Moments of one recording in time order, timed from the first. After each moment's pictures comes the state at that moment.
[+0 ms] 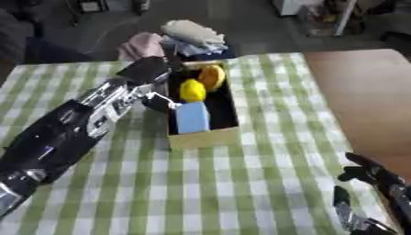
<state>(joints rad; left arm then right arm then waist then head) -0.73 0.64 -0.31 -1.32 -0.95 0.12 -0.24 -0.27 -0.18 0.19 -1.73 0.39 -0.13 0.25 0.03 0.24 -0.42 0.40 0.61</state>
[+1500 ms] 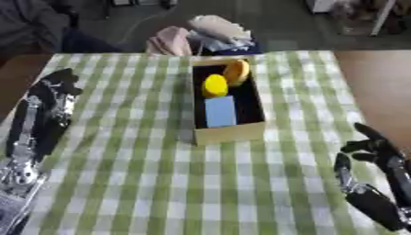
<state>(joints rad) 0.02 0.27 0.06 -1.98 -0.23 0.01 0.31 -0.23 -0.19 0.11 -1.73 0.38 -0.12 0.10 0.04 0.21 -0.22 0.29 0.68</state>
